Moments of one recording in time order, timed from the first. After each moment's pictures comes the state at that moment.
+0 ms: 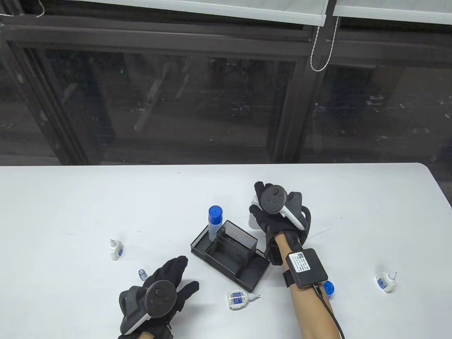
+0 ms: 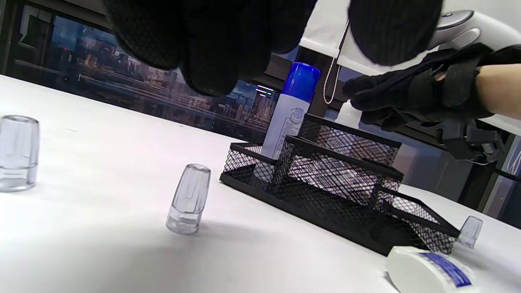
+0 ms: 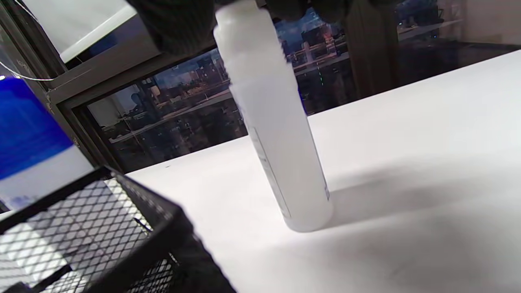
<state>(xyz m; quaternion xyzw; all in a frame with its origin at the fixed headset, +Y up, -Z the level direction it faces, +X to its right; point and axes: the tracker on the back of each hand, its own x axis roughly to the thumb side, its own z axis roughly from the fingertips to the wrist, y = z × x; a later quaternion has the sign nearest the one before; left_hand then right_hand) -0.175 -0.707 -0.251 0.04 -0.10 0.16 0.98 0.120 -0.678 -0.457 0.05 0.05 0.98 0.18</state>
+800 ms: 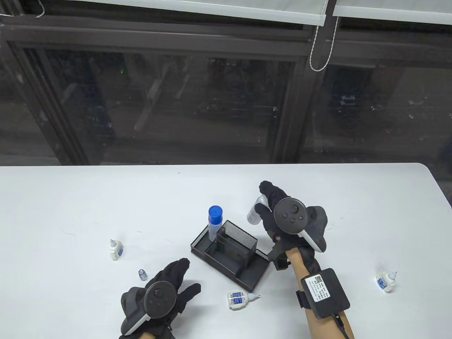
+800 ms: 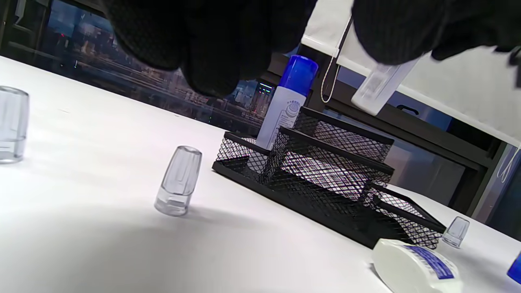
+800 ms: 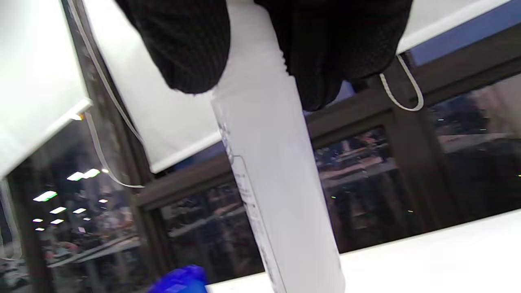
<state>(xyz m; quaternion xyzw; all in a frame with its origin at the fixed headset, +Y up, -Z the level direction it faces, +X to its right) -0.174 -0.714 -0.251 0.03 -0.10 0.19 0.98 0.123 -0.568 -0.359 0.12 -0.17 0.95 0.23</state>
